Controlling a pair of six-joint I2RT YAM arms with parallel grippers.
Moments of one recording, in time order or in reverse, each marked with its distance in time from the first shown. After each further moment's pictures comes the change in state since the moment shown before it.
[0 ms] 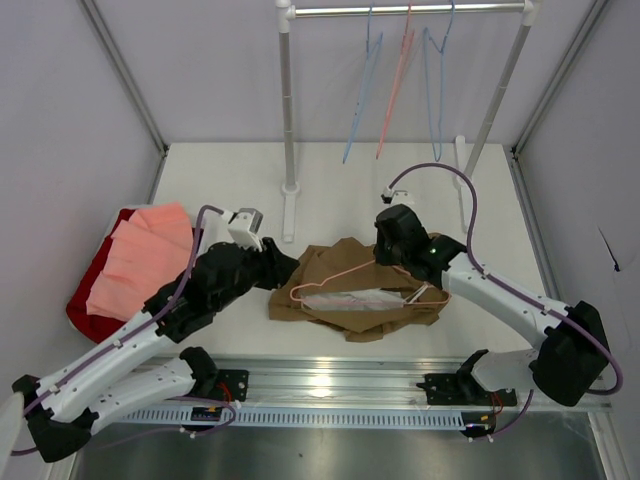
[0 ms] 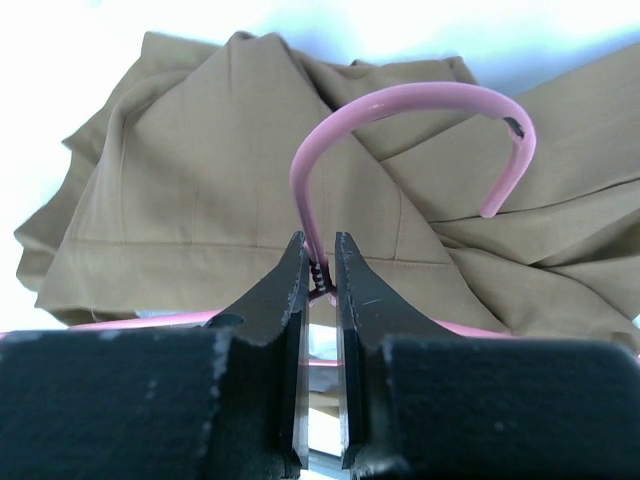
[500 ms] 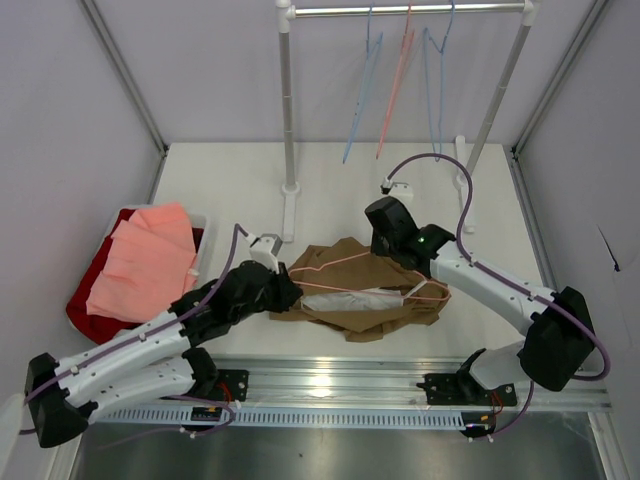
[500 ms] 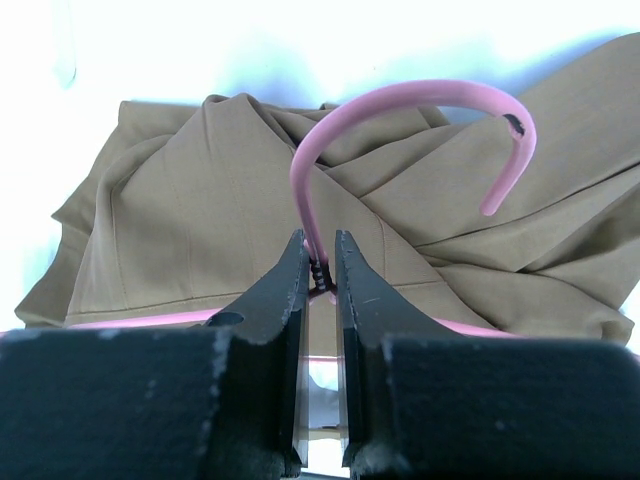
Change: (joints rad) left arm -0.081 0.028 -0.169 -0.020 -0.018 -0.124; right arm 0.018 0.111 0.123 -0.063 0.148 0.086
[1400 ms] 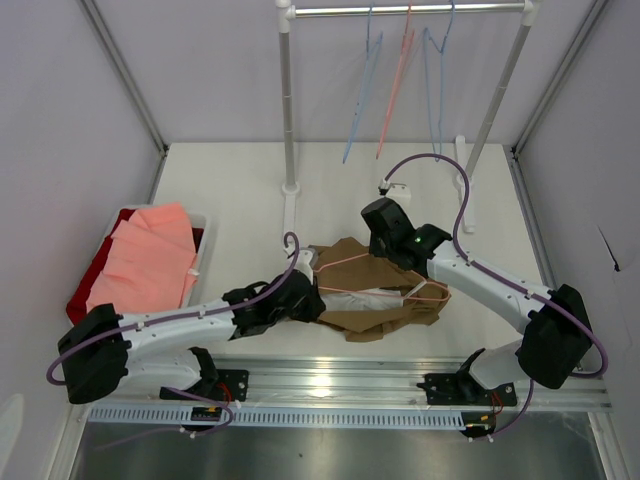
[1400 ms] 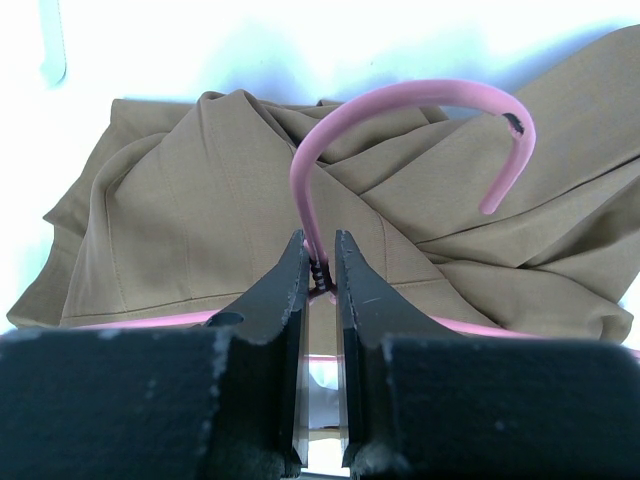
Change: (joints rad) left arm -0.121 0.372 -0.039 0.268 -0.010 -0.058; right arm 0.019 0.018 0.013 -0.019 0.029 0.016
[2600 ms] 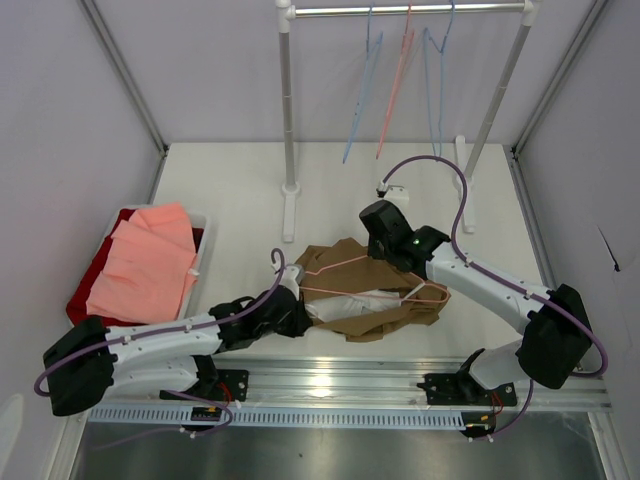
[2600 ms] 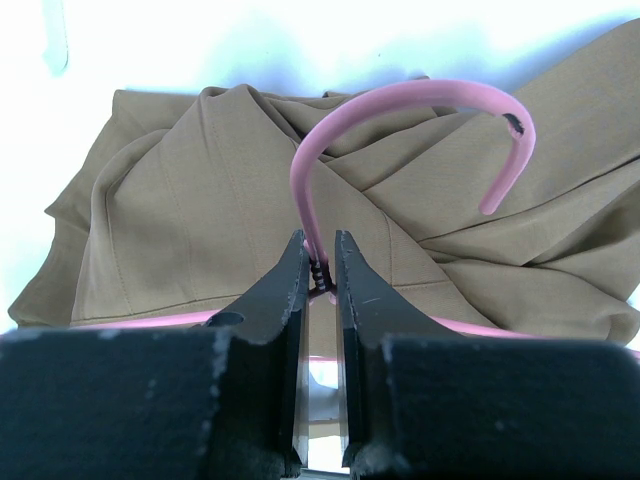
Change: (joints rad) left arm -0.006 -0.123 -0.184 0.019 0.036 -0.024; right arm 0.014 0.000 -0.009 0.003 -0.001 0.008
